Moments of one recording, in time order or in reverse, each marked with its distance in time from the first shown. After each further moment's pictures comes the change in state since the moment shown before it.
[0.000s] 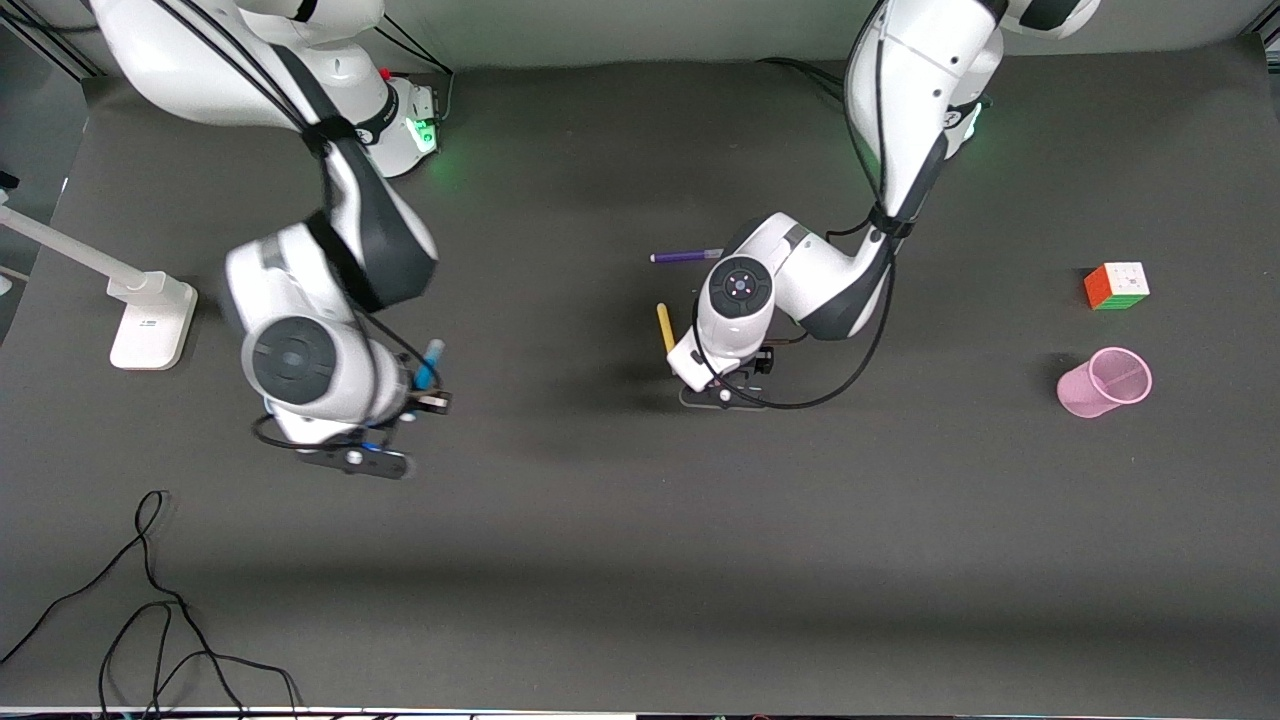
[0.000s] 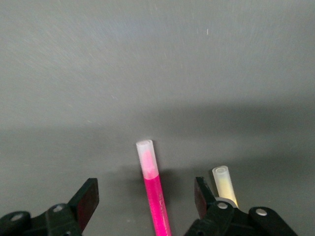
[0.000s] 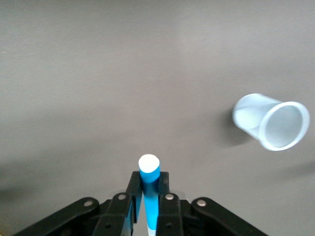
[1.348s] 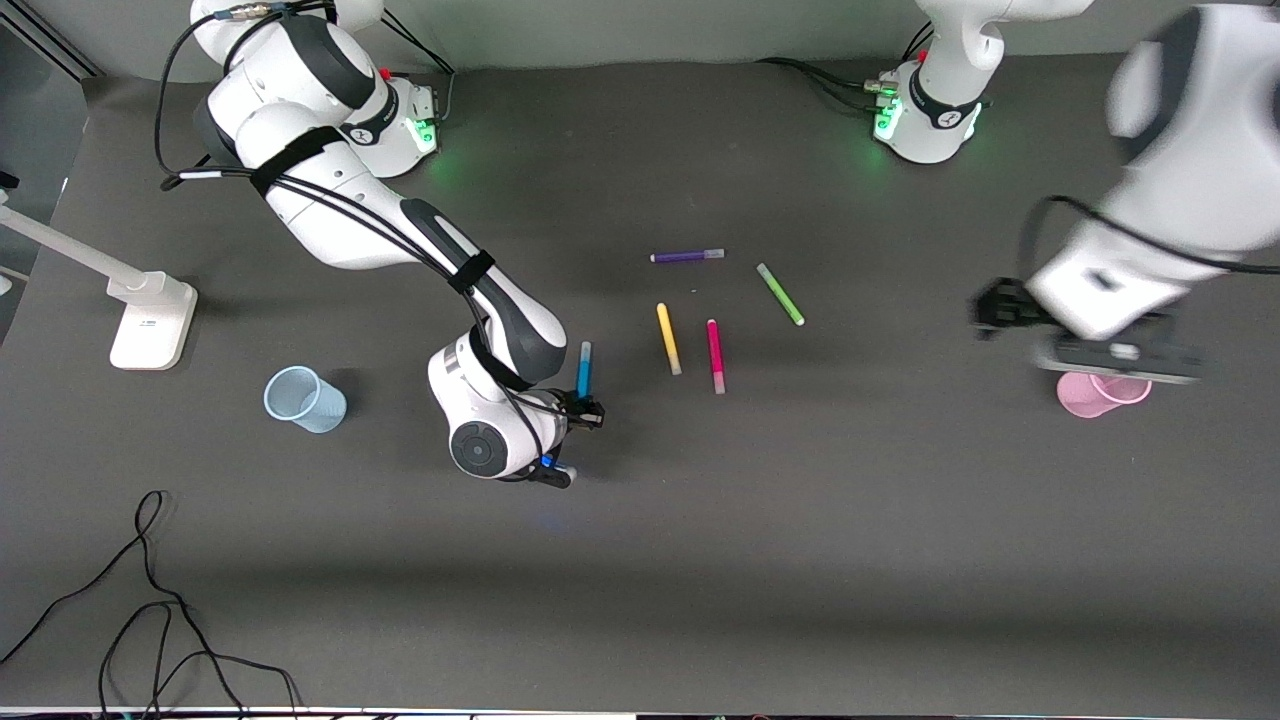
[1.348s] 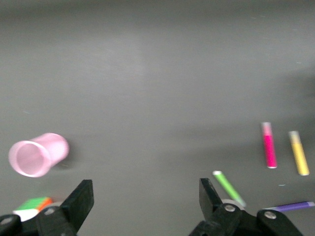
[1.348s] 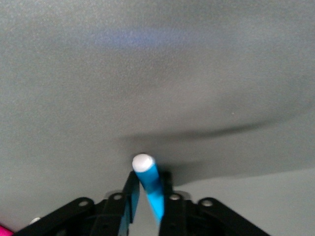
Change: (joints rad) left arm 0.413 -0.518 0.003 0.150 0.001 -0.651 0.449; right arm 0.062 0.545 0.180 0.199 0.259 0.236 0.187
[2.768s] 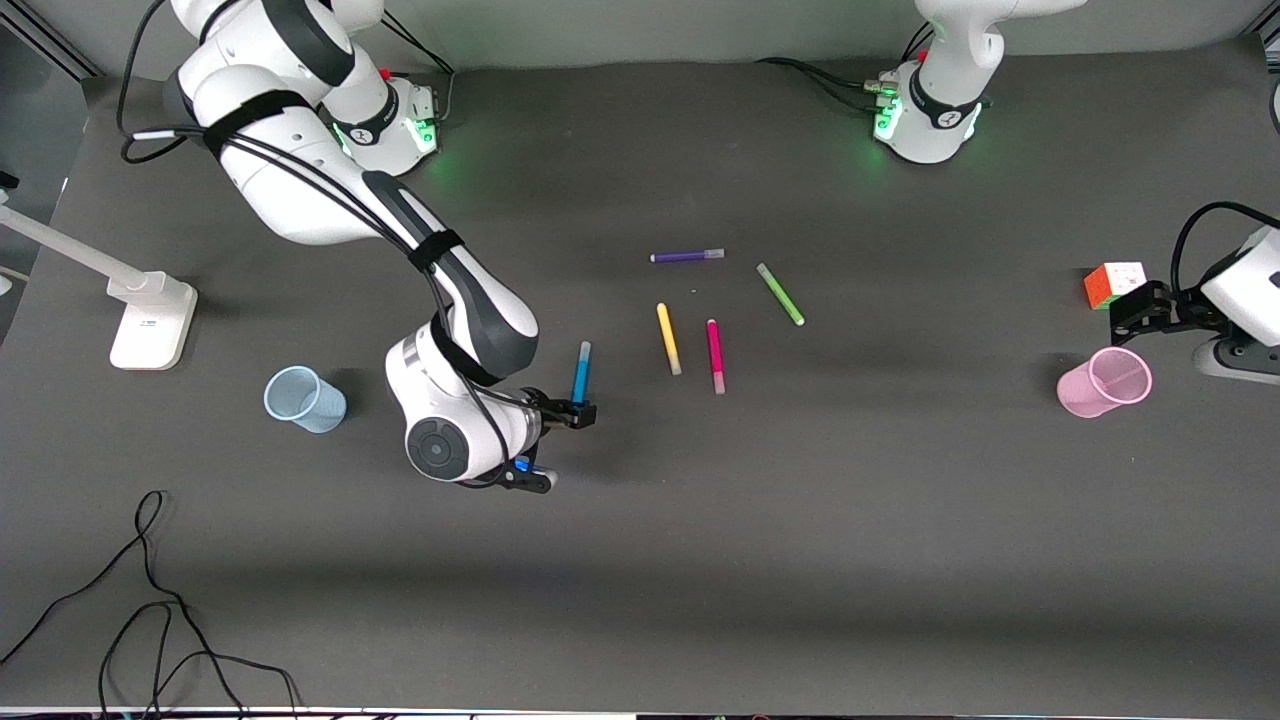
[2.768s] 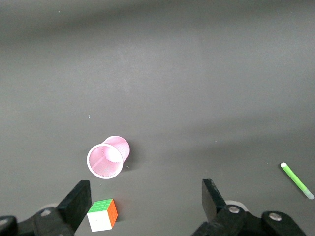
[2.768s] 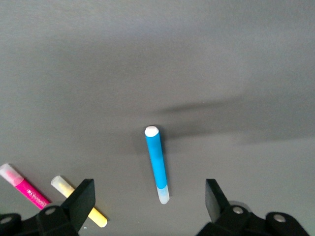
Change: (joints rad) left arm 0.235 -0.010 0.065 0.025 0.034 -0.005 0.380; right arm -0.032 -0.092 0.003 0.016 0.000 -0.101 -0.075
